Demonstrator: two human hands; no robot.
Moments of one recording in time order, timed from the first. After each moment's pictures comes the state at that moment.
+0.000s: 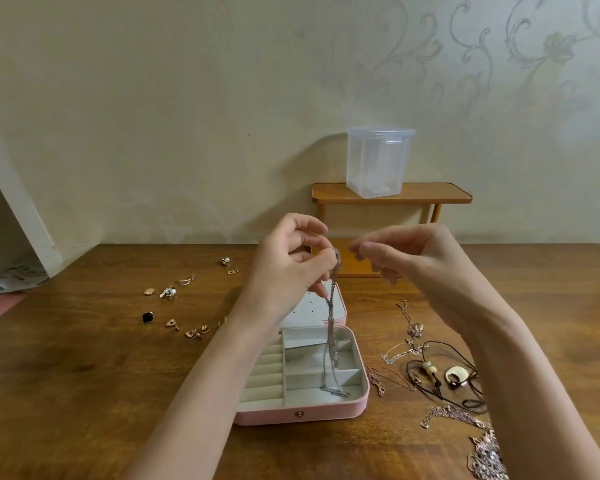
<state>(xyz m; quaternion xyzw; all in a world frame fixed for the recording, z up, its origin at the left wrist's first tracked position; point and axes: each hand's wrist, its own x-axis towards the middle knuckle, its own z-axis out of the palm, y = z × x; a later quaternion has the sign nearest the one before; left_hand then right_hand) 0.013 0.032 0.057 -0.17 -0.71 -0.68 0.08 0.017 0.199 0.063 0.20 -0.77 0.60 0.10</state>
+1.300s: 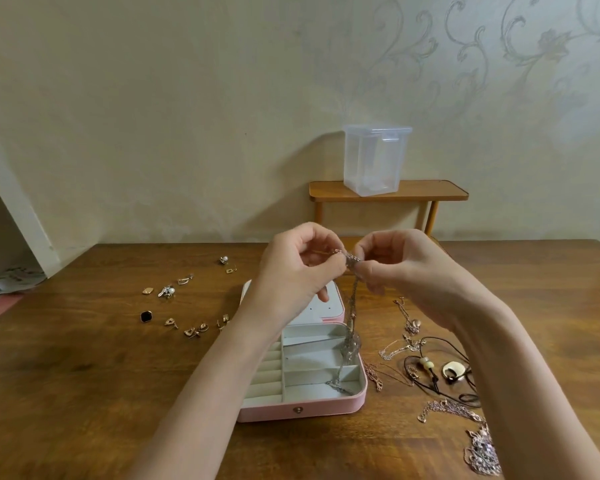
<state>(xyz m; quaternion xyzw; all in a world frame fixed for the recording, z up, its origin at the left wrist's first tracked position) 0.015 0.034 0.056 -0.19 -0.74 -0.64 0.07 0.018 0.196 0.061 0.21 -0.76 0.61 -0.01</state>
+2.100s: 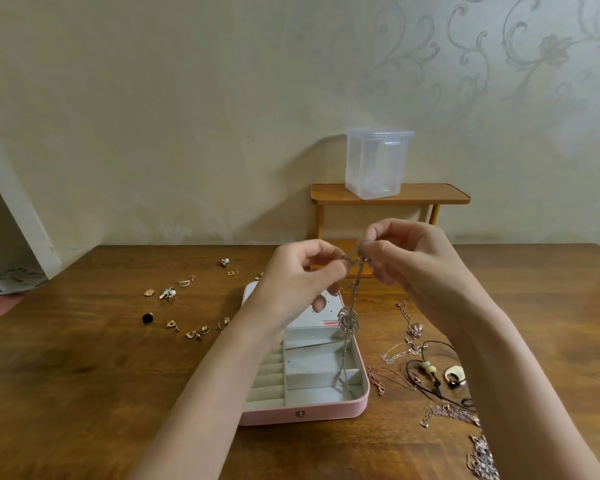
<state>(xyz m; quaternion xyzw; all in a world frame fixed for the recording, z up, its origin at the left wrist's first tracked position) 0.011 0.033 0.052 -0.15 -0.75 -0.64 0.01 0.017 0.191 0.062 0.17 -0.71 0.68 0.08</state>
